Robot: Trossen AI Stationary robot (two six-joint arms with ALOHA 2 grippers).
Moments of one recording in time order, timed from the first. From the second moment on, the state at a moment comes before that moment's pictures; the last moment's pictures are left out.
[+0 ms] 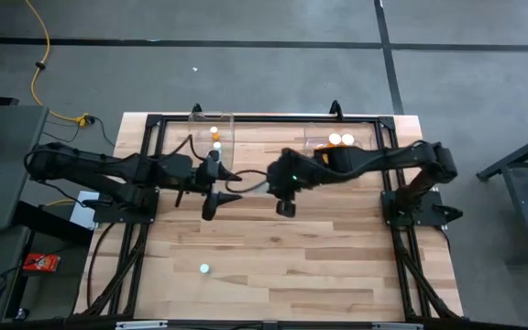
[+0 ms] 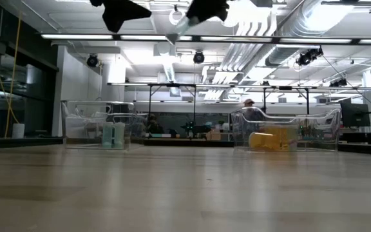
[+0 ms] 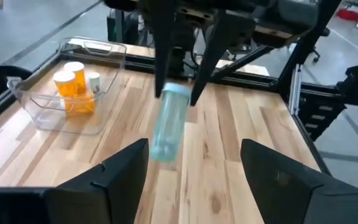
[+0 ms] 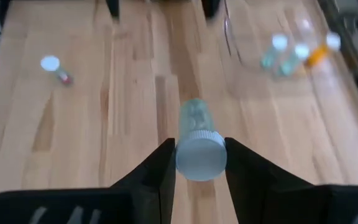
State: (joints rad) left arm 0.03 1.05 0.80 -0.09 -0.09 -0.17; right arm 0.08 1.68 1.63 -0.77 0.11 0.09
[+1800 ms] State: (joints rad) left arm 0.03 1.10 0.82 -0.14 -0.09 -0.15; right arm 0.04 1.75 1.80 -0.76 0.00 -0.13
